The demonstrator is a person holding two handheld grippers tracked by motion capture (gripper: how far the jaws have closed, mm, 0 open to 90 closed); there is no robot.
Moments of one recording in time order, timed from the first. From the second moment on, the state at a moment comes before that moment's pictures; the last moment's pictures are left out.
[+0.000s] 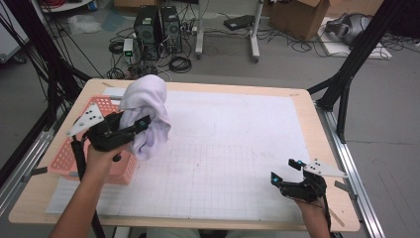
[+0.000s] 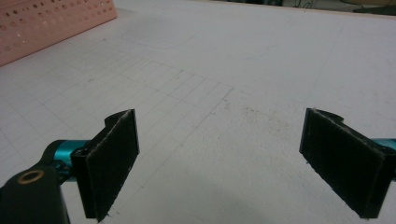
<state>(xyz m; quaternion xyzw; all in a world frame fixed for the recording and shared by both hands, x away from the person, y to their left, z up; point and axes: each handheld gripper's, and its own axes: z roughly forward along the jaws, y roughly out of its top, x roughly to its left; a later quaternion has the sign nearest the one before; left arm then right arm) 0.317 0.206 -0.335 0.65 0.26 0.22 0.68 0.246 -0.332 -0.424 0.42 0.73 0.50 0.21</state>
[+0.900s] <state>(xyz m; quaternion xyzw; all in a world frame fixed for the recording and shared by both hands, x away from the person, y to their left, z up) 0.336 0.081 -0.380 0.72 0.22 0.15 0.63 0.247 -0.334 -0.425 0.42 0.73 0.50 0.21</state>
